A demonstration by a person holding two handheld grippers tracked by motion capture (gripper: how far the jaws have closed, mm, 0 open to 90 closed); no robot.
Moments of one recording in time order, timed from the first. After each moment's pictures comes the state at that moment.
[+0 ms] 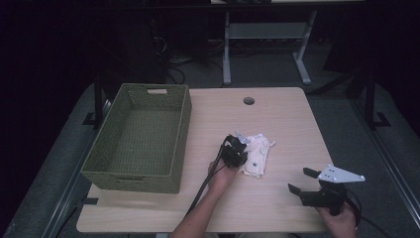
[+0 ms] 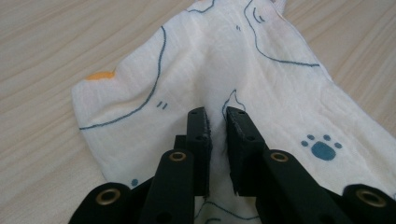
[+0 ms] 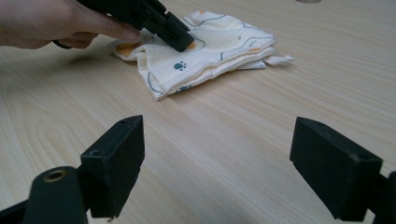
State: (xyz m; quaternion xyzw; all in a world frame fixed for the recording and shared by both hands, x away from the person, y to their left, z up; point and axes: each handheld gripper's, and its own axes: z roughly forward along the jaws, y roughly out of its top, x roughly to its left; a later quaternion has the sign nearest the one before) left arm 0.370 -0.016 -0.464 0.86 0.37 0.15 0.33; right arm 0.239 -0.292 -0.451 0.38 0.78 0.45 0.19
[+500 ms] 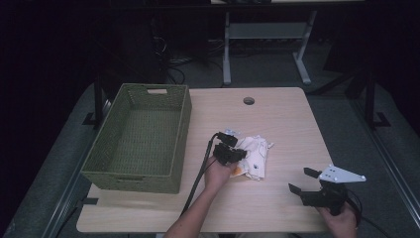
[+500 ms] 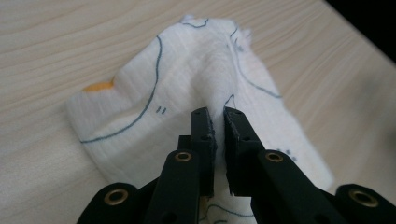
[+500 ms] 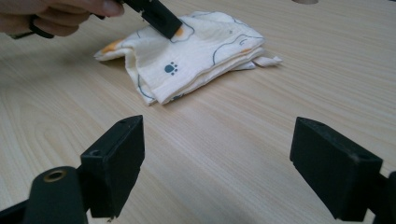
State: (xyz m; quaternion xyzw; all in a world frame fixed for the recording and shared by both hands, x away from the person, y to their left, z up) left arm 0.375 0.012 -0.448 0.81 0.42 0.02 0.41; right arm 0.238 -0.294 -0.450 0.39 0.78 0.45 0.19
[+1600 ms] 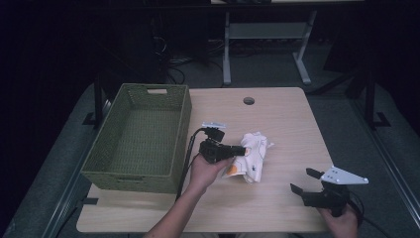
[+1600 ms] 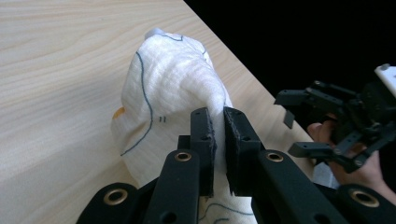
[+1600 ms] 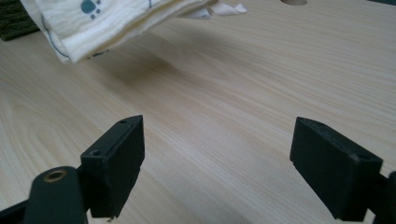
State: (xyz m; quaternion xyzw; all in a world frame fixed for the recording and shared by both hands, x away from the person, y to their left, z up) left arm 0.350 0.052 -0.388 0.77 0.39 -0.09 0.49; right arm 0.234 -0.296 -0.450 0.40 0.78 0.45 0.20
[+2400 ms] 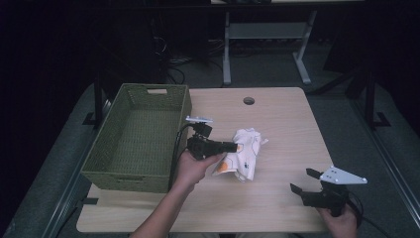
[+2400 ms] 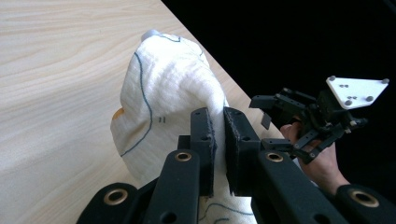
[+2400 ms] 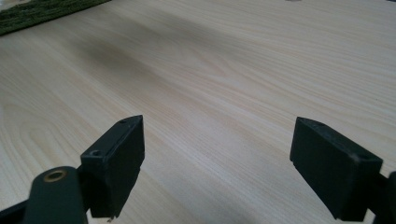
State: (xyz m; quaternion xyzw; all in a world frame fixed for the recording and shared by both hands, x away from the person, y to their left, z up) left arm 0.346 0.082 -0.361 0.76 0.38 -0.11 0.51; right arm 0.235 -0.295 -0.452 0.40 0.77 0.44 0.20
